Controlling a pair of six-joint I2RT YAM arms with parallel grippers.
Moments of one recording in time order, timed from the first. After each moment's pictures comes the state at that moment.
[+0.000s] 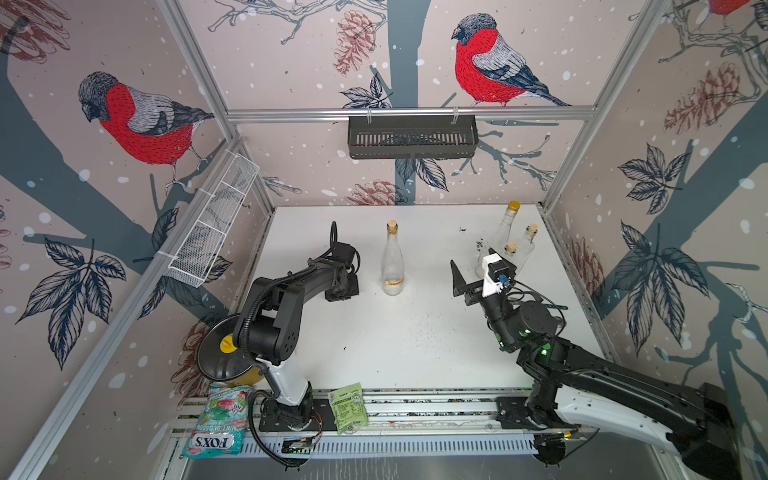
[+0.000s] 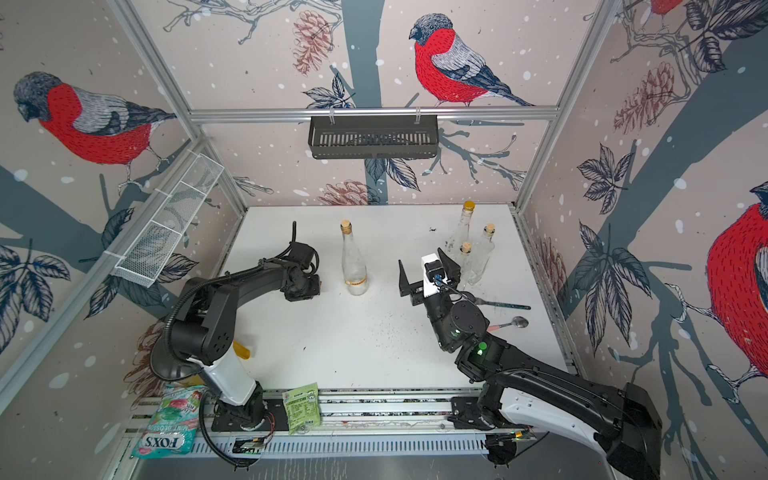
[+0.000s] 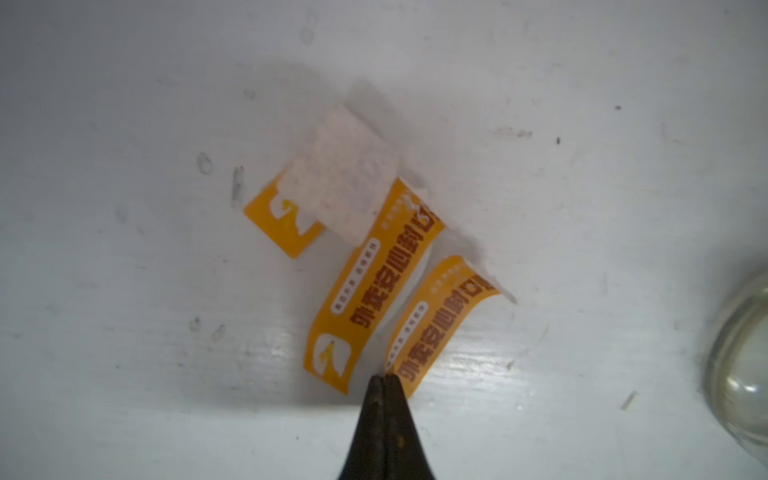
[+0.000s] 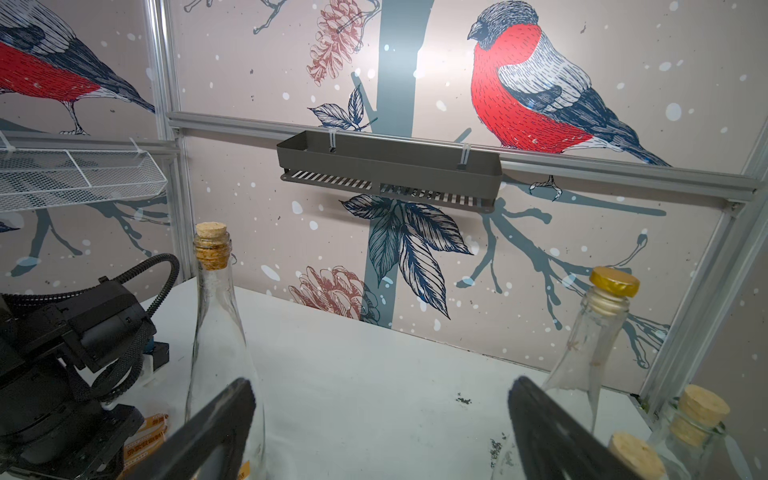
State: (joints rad) left arm -0.27 1.77 1.01 -0.56 -0.04 -0.42; right arm 1.02 0.82 0.54 0.50 0.66 -0.24
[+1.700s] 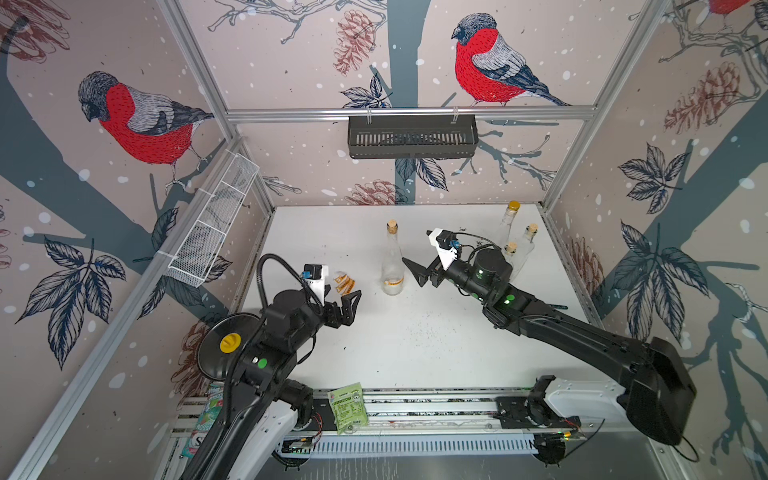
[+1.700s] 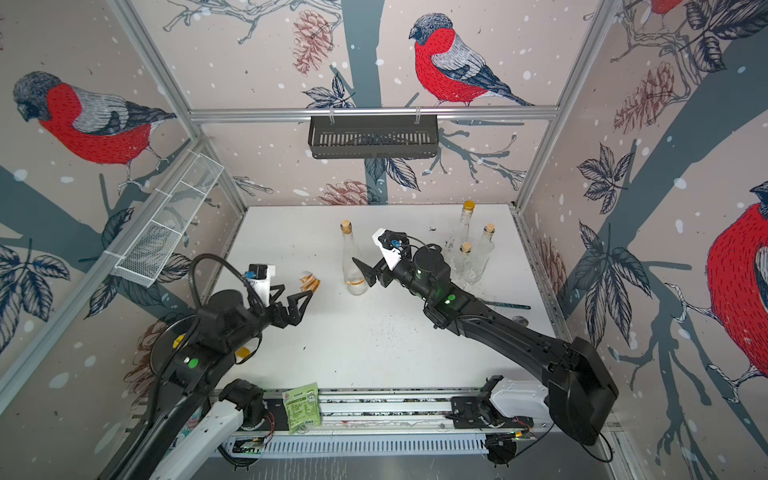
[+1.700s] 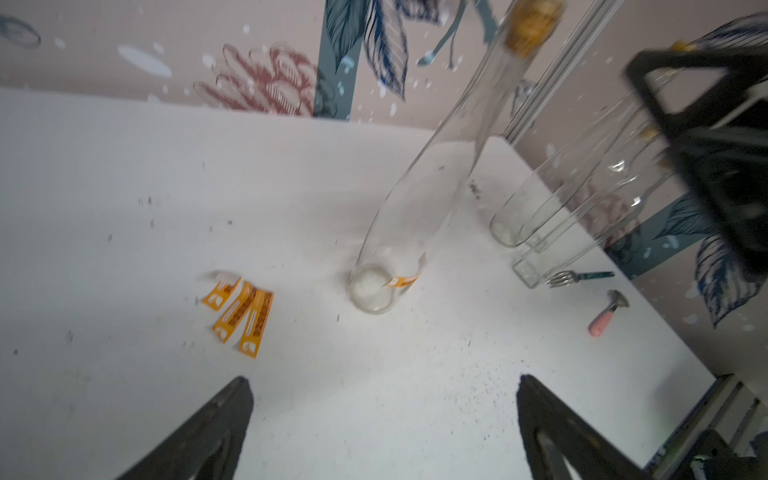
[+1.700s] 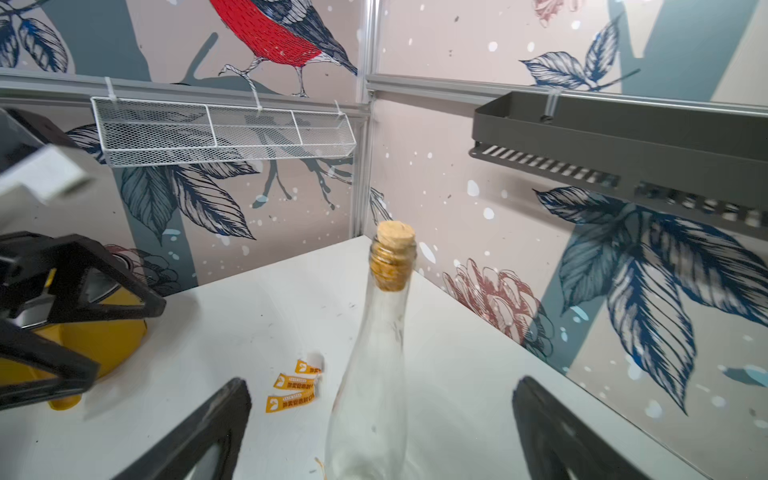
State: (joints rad) left arm -0.35 0.48 0.60 -0.42 0.20 -0.28; right arm 0.79 1.30 0.87 0.43 -0.15 -0.13
